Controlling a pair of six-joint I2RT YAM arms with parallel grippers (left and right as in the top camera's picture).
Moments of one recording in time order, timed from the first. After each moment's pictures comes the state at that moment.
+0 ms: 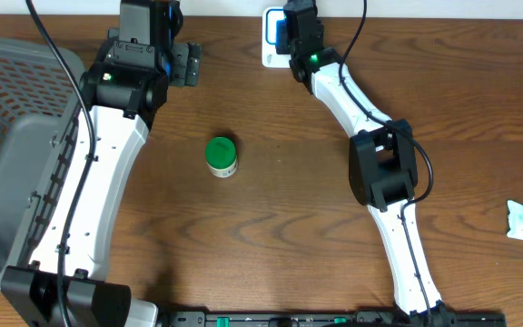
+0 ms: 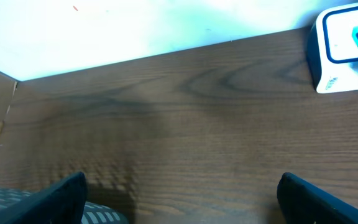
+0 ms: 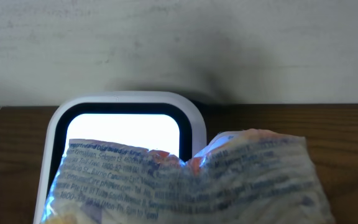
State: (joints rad) left arm -0.19 1.63 1.67 -0.79 -0.27 0.07; right arm 0.38 2.63 2.28 -0.21 0.26 0.24
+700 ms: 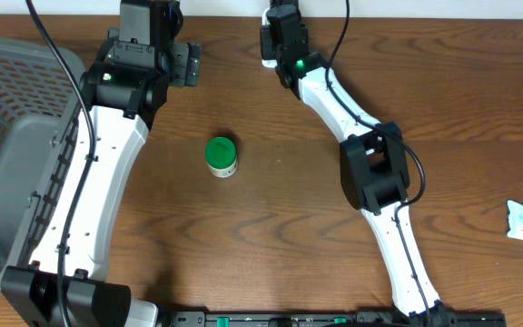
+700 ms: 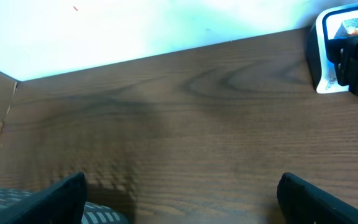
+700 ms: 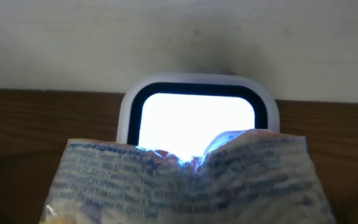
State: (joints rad) left arm -0.19 1.63 1.67 -0.79 -0.27 0.07; right arm 0.43 2.63 2.28 -0.20 0.26 0.23
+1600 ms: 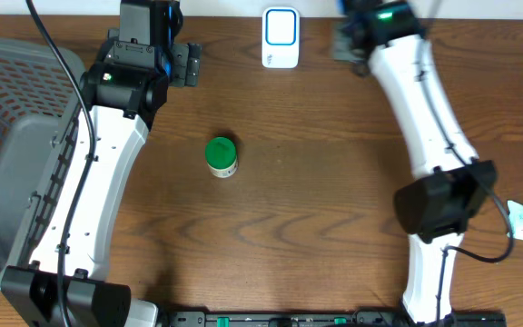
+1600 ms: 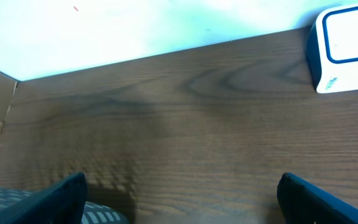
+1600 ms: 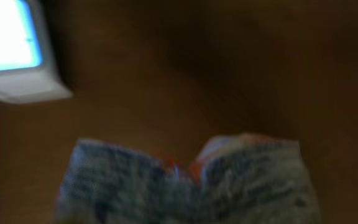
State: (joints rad) left arm -0.19 1.63 1.67 -0.79 -0.27 0.07; right arm 0.26 2.20 2.34 -1.25 0.32 0.36
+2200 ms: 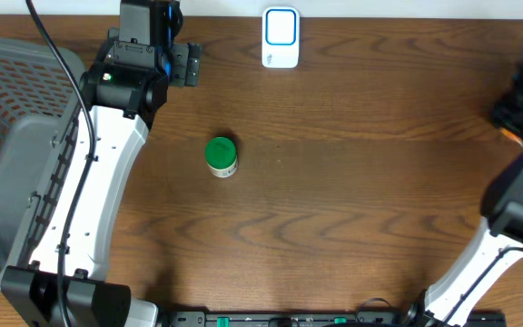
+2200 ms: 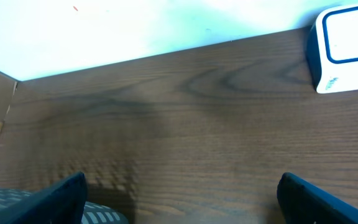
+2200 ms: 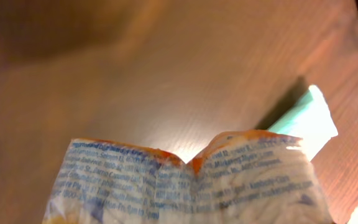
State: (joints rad) left arm -0.19 1.63 1.67 -0.79 -0.27 0.07; right arm -0.43 2.22 1.99 -1.27 0.40 0.47
